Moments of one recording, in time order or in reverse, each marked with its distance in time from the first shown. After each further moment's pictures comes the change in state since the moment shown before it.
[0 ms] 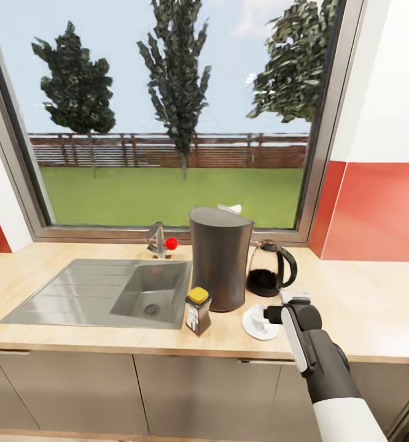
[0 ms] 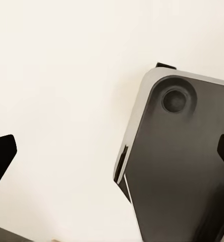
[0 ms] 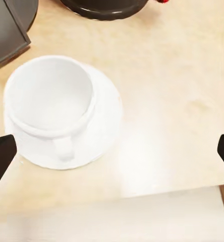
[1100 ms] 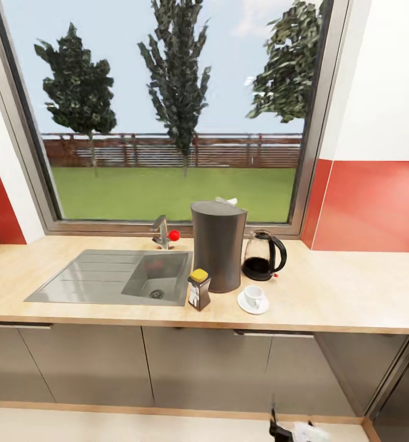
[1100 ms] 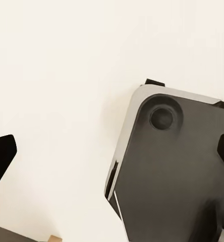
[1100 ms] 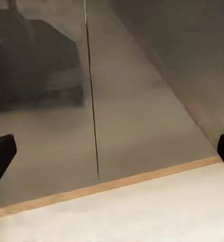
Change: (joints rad) left arm -0.013 -0.005 -0.004 -0.028 0.000 -0.011 -0.008; right arm 0.177 -0.002 0.001 1.284 -0.004 -1.873 -0.002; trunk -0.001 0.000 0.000
